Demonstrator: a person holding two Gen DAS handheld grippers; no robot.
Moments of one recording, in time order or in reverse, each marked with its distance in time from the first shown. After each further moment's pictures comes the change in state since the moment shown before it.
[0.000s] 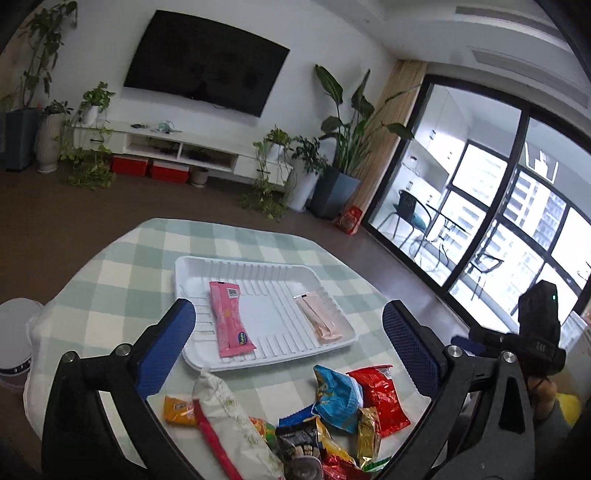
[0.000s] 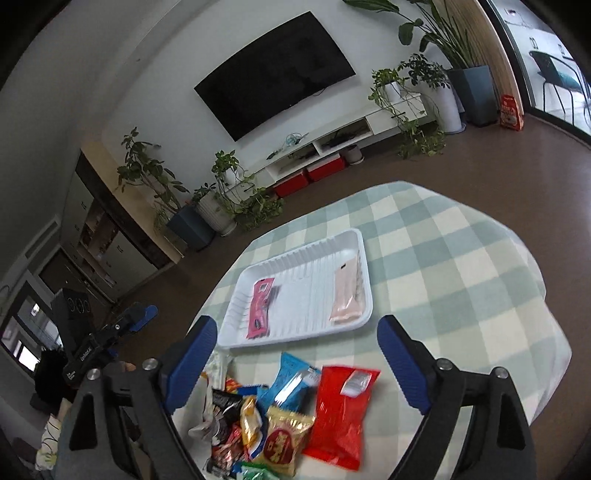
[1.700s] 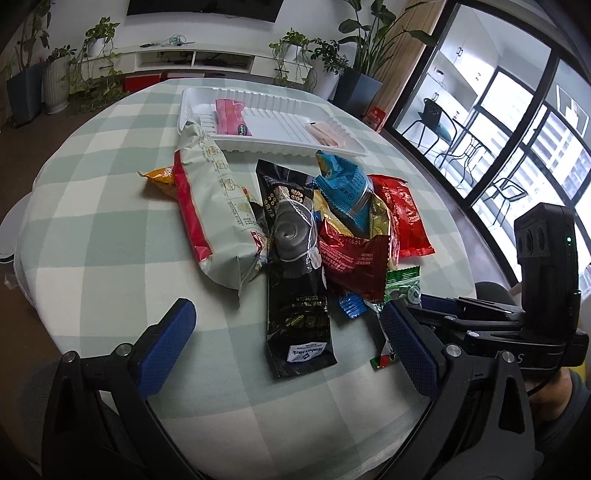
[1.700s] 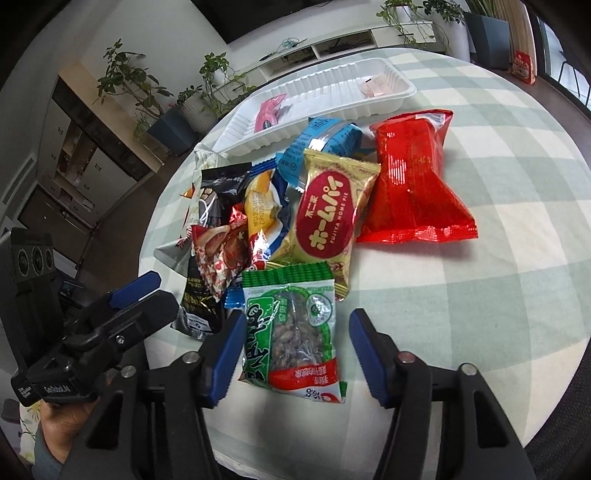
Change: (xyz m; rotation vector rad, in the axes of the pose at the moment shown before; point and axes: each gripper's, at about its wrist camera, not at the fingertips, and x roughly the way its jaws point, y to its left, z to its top) left arm -0.004 -0.033 -0.165 0.012 0.402 0.095; right arm 0.063 0.038 -0.162 -0.096 0.351 -0.121
